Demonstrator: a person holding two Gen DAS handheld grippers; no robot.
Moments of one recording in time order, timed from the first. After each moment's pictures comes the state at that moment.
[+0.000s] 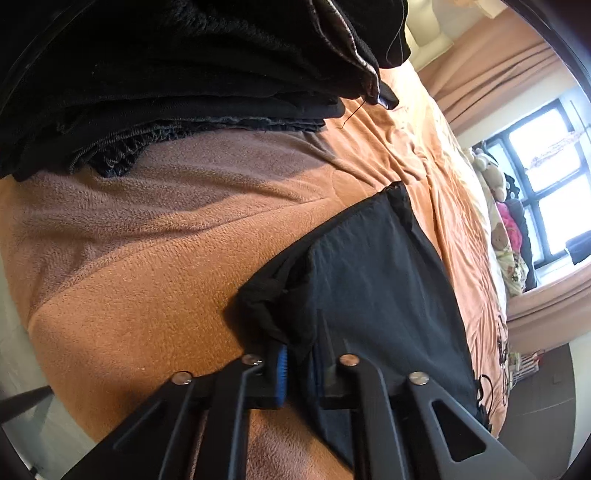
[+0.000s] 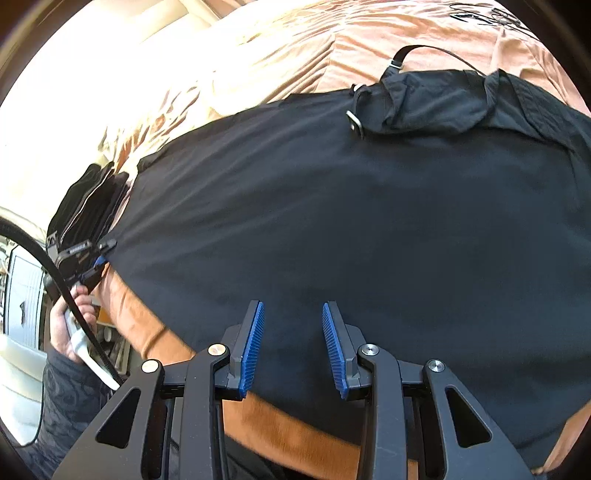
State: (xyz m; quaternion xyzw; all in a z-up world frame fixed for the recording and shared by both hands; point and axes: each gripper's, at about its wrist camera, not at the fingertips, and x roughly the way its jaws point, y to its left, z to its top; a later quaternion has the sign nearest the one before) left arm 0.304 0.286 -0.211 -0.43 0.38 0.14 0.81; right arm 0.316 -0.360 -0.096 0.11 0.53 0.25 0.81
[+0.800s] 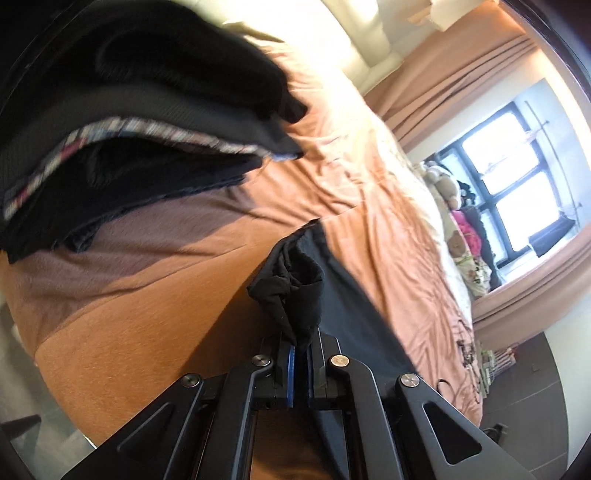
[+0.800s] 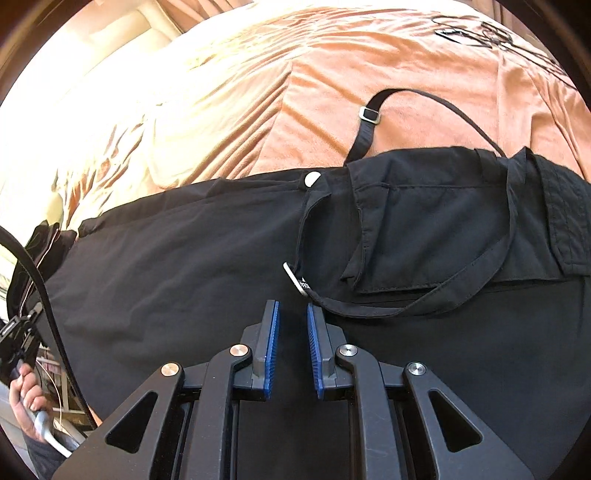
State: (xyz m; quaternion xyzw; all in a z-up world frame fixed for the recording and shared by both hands) left arm 0.305 0.273 -0.140 -0.42 0.31 0.08 0.85; right arm 0.404 -0.348 -0.098 0.11 0.52 0.18 0.83
